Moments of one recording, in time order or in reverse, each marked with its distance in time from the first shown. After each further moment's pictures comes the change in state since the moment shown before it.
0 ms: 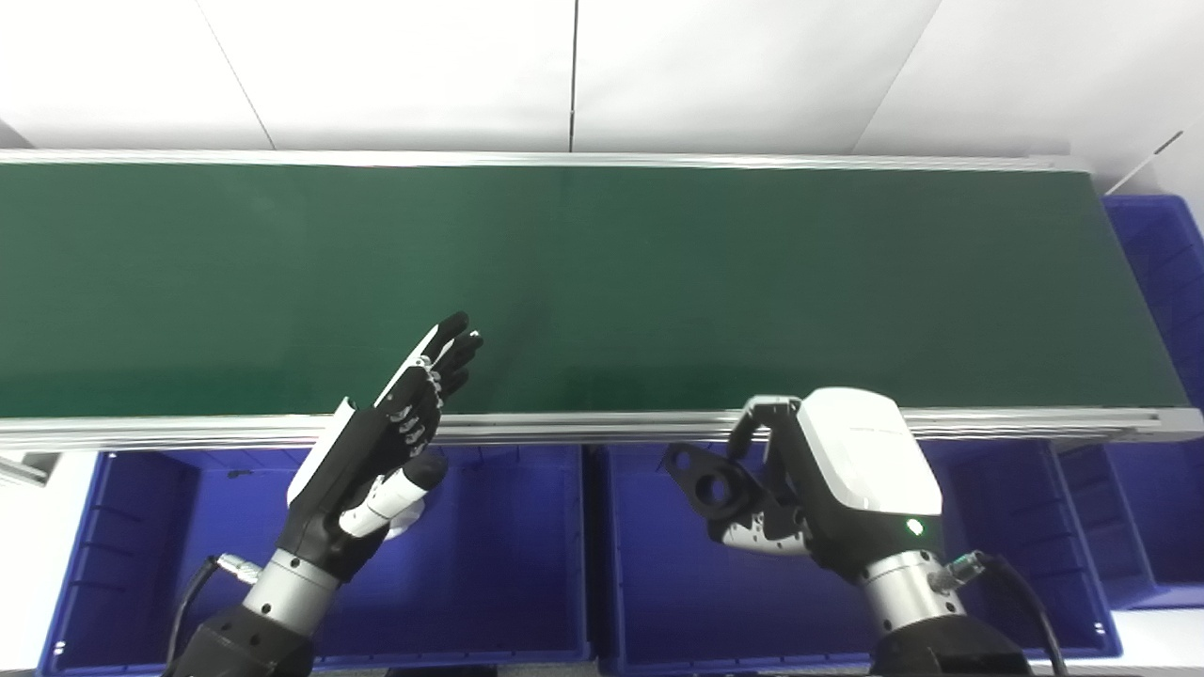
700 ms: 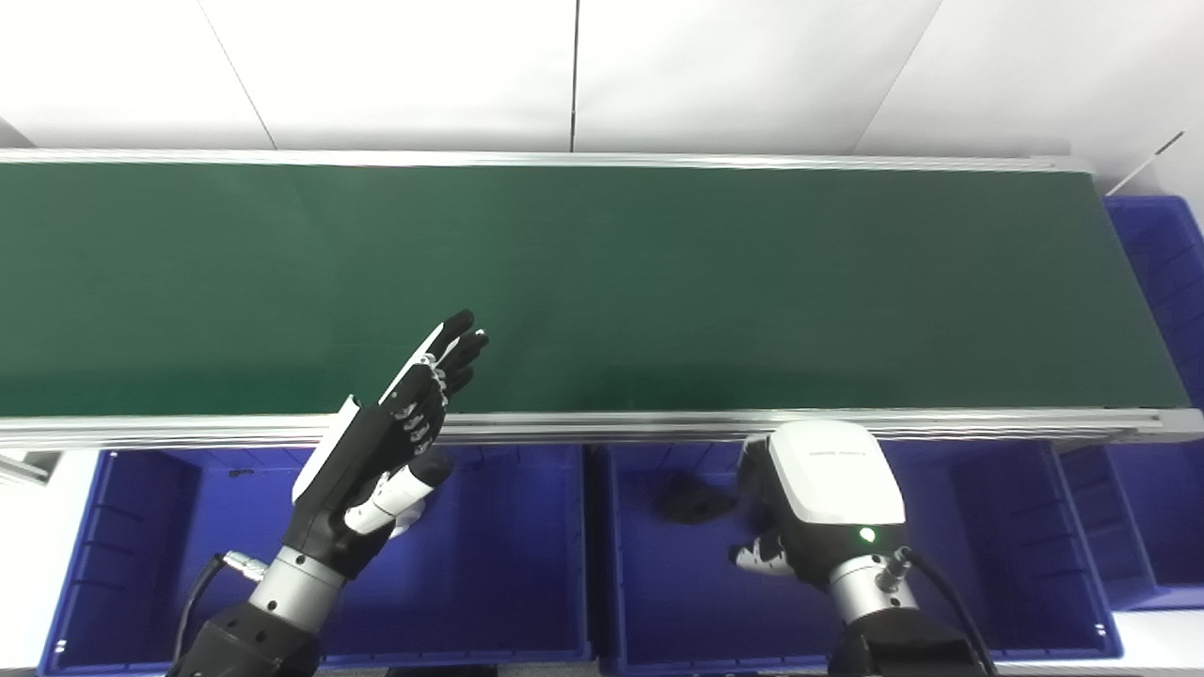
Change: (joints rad) left arm -0.002 -0.018 0.001 0.000 0.001 0.008 0.000; right arm -0.012 -0.011 0.017 0.166 -0.263 -0.072 0.030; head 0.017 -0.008
